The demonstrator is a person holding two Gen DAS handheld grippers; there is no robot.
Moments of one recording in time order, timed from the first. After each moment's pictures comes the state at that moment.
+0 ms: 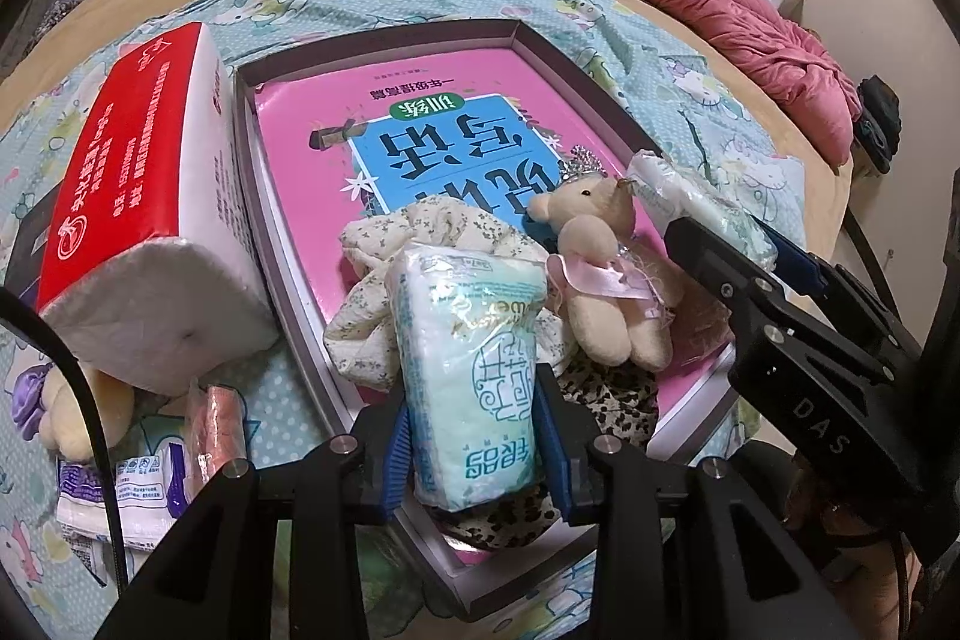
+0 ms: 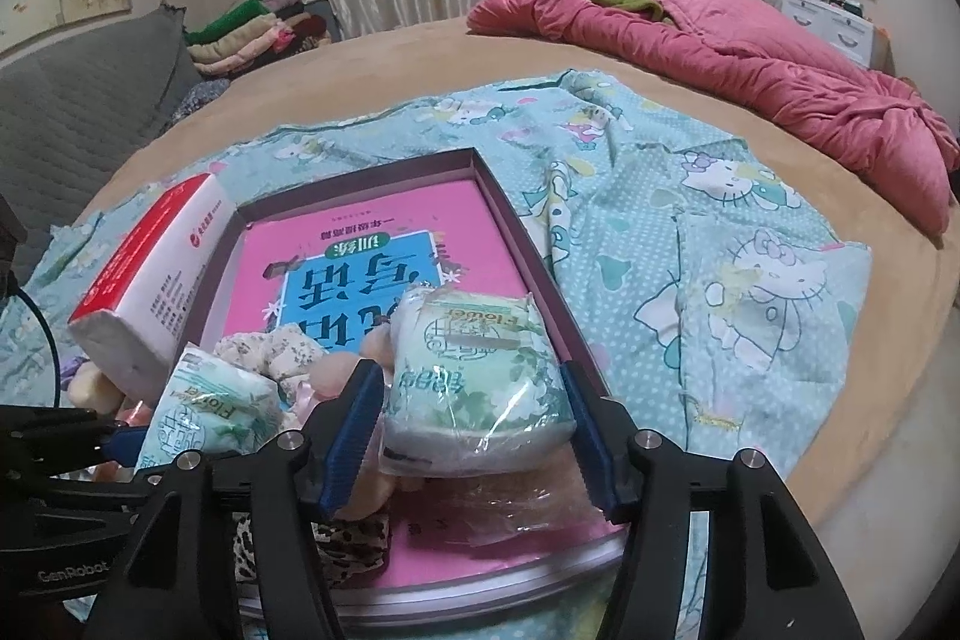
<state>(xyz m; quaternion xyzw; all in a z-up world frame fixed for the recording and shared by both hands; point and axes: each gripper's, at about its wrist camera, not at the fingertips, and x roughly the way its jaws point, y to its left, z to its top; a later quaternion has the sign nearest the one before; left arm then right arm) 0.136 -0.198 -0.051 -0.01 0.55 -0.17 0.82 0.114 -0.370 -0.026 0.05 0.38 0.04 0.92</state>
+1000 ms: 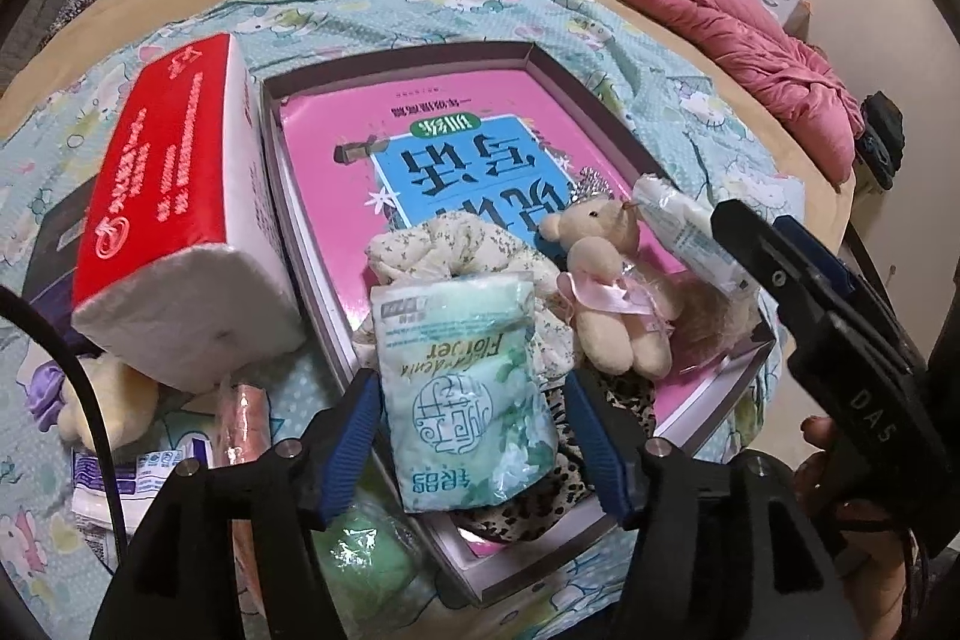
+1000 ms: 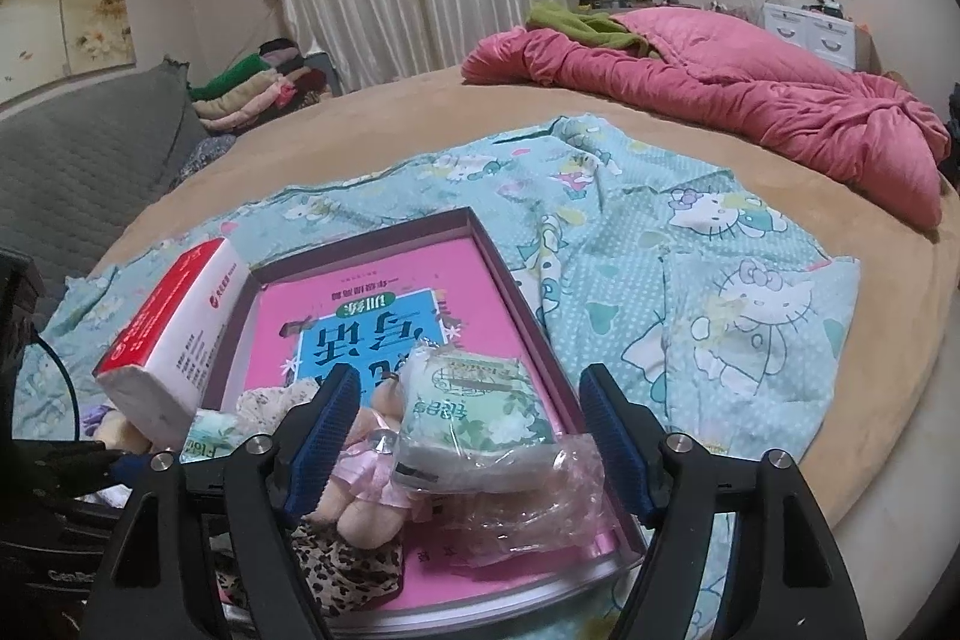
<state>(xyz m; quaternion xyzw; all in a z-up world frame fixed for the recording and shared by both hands) 0.132 -0.189 -0.040 -0.02 0.53 -0.16 0.83 0.102 -0.381 -0.008 0.08 0.32 0.04 0.94</state>
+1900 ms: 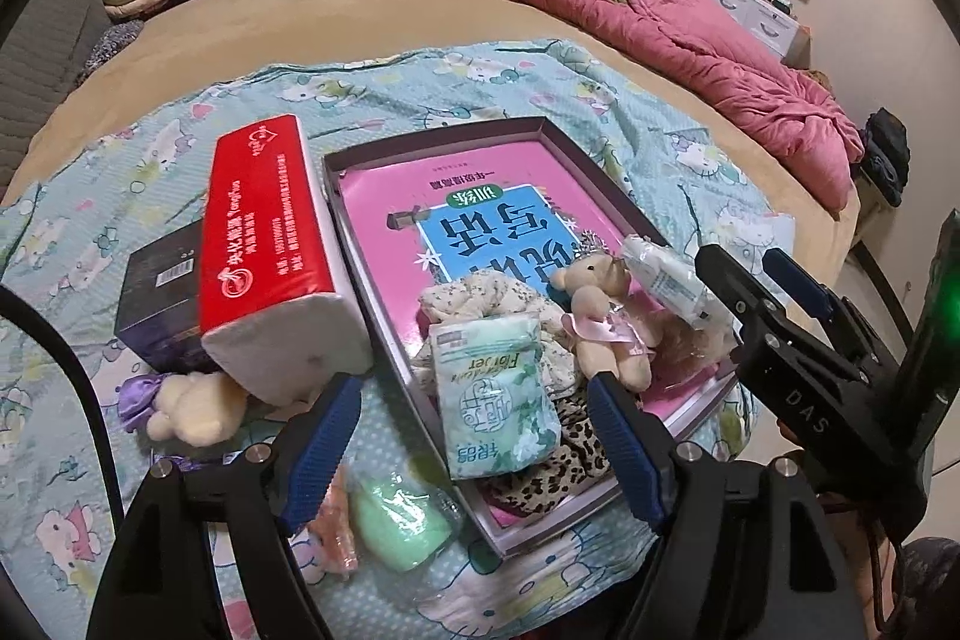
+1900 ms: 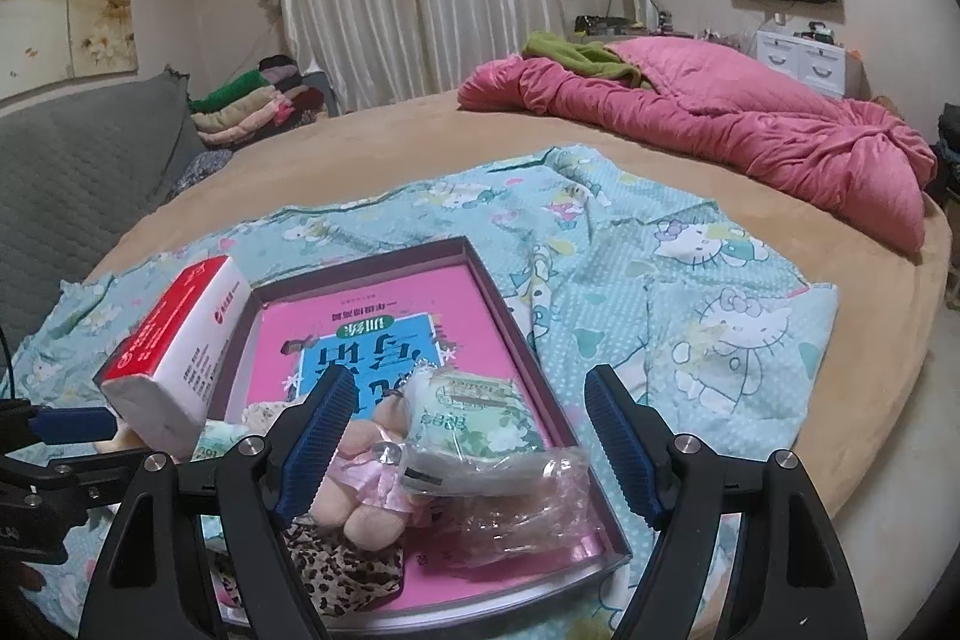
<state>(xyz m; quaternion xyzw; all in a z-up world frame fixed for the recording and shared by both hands) 0.106 -0.170 0.010 -0.01 0.48 -0.13 0.87 0.088 -0.378 0.006 0.07 0.29 0.03 0.95</state>
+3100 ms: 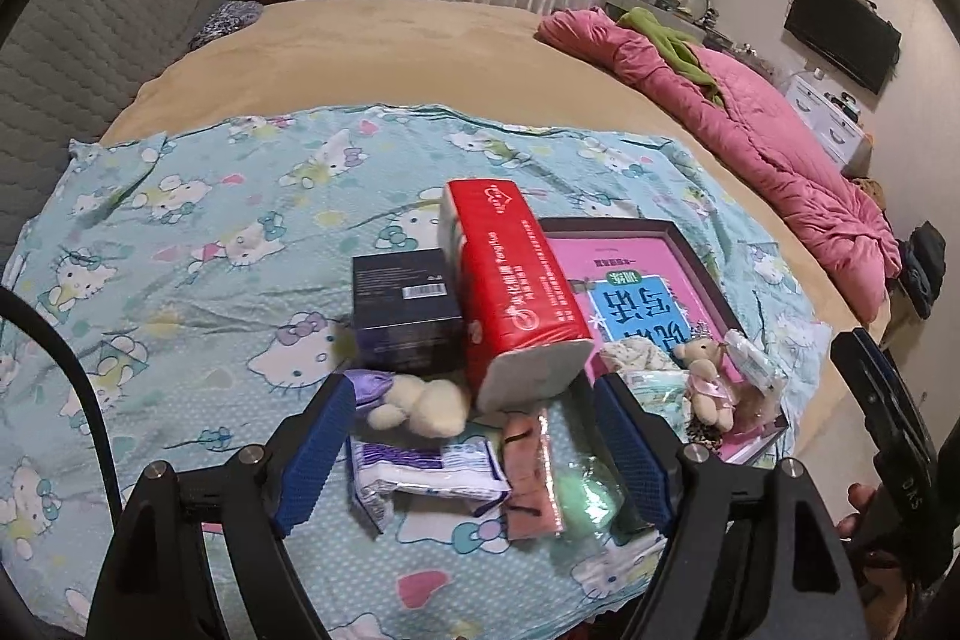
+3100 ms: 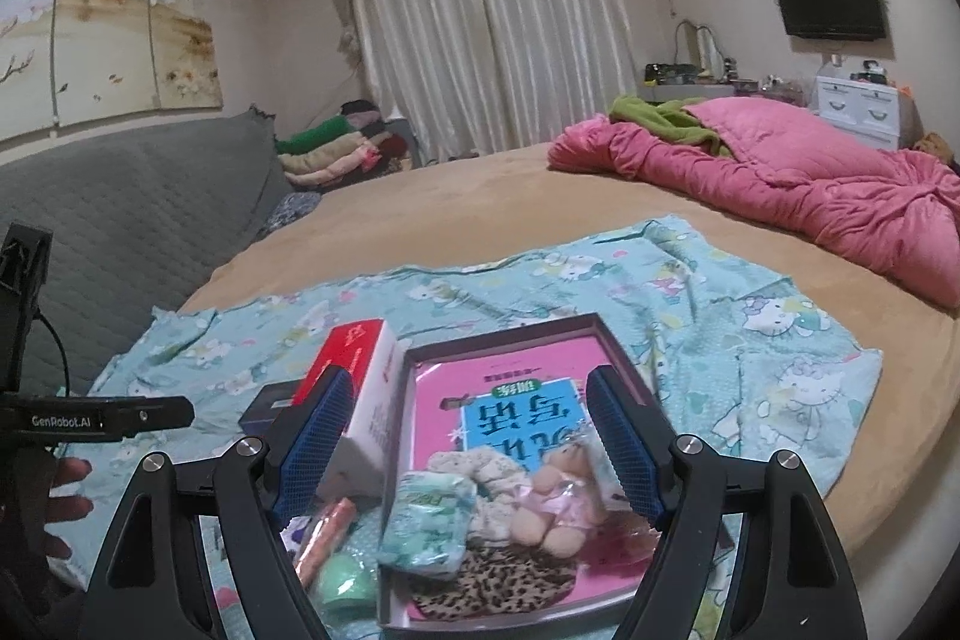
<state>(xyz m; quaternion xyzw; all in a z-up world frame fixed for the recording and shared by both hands) 0.080 -0.028 0.064 -0.08 0.44 -0.04 0.90 0.043 -0.312 0.080 0.08 0.23 0.12 0.96</state>
